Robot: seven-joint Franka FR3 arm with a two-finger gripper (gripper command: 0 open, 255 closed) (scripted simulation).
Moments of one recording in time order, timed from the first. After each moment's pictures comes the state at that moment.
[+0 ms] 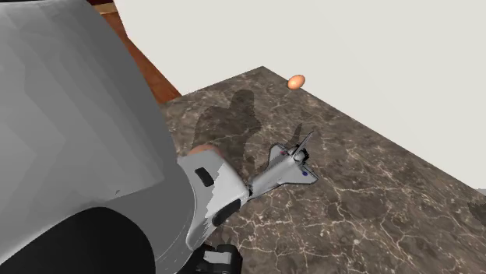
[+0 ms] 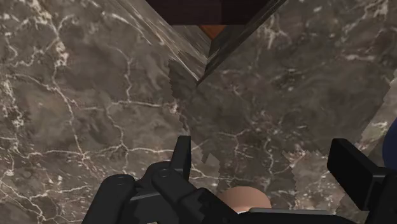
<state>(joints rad) -0.02 -0.79 -0.06 -2.45 -0.05 1.68 -0.06</state>
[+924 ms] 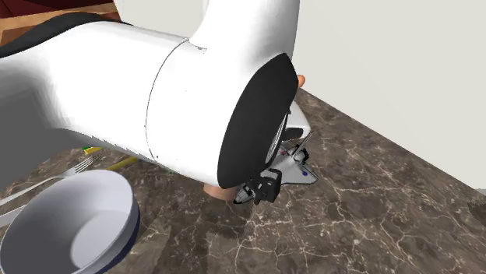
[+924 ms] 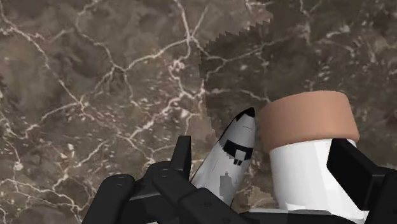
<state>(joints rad) -0.11 -0.30 -0.09 -2.09 0.04 1.81 0.23</state>
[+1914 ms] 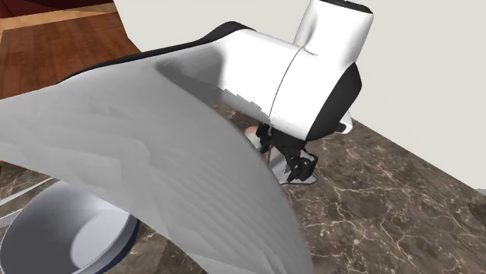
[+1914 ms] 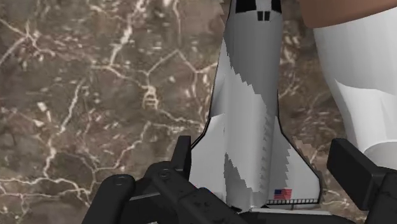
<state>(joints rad) -0.18 0.06 -0.16 -1.80 0.13 1.86 0.41</state>
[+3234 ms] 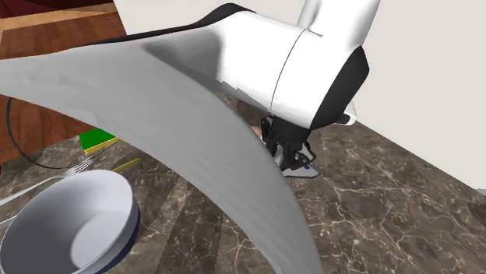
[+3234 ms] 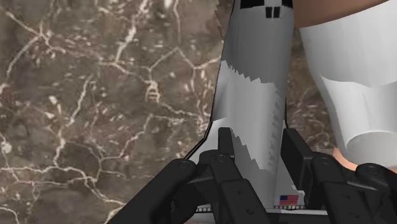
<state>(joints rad) -0.18 0.06 -0.16 -1.75 0.13 1.81 0.42</state>
